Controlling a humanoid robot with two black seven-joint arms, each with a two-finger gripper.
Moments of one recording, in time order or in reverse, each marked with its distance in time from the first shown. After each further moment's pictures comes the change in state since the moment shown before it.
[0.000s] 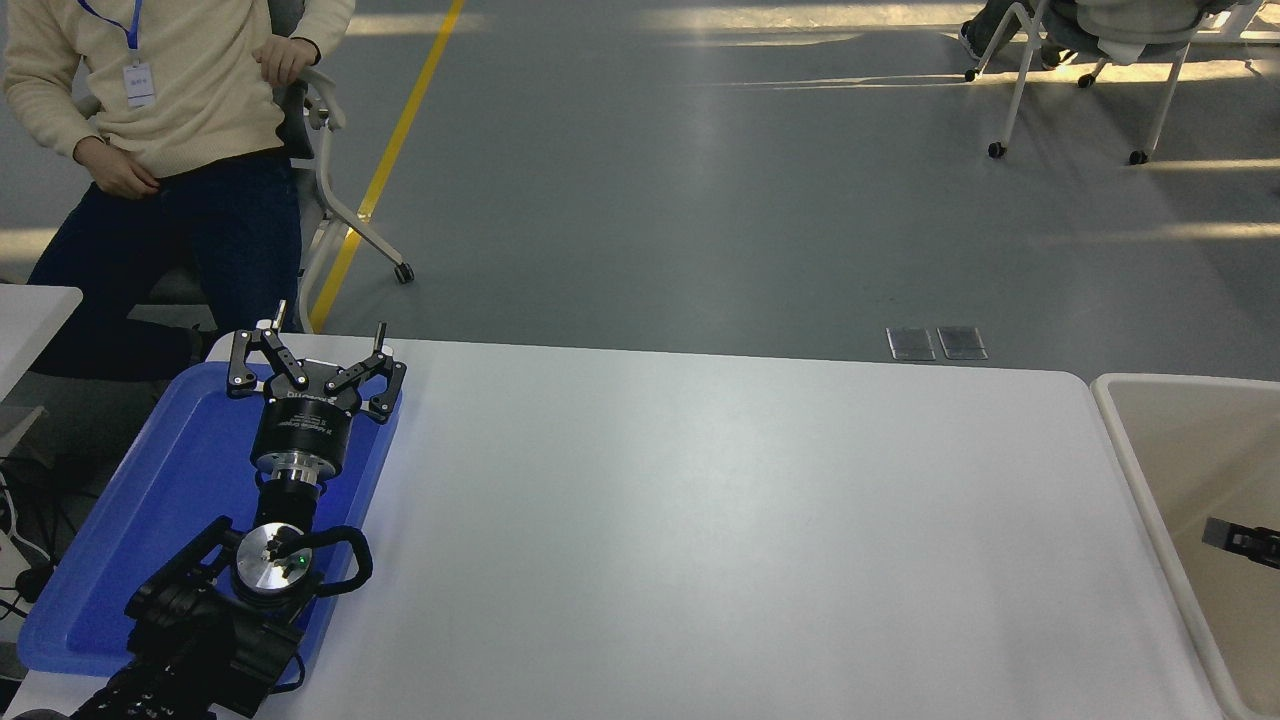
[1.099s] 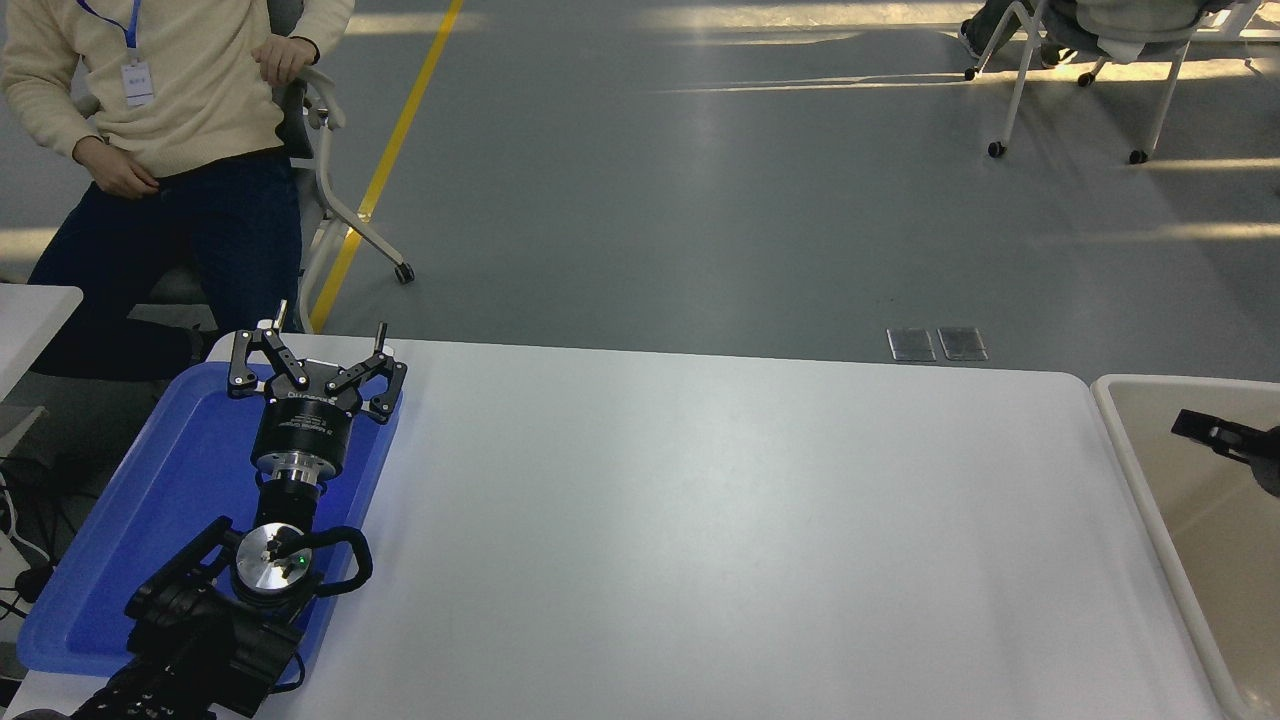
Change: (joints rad) left arm 0.000 0.000 0.000 0.000 0.000 -0.002 0.000; right arm 0.245 -0.052 0.107 0.136 -0.004 0.061 0.007
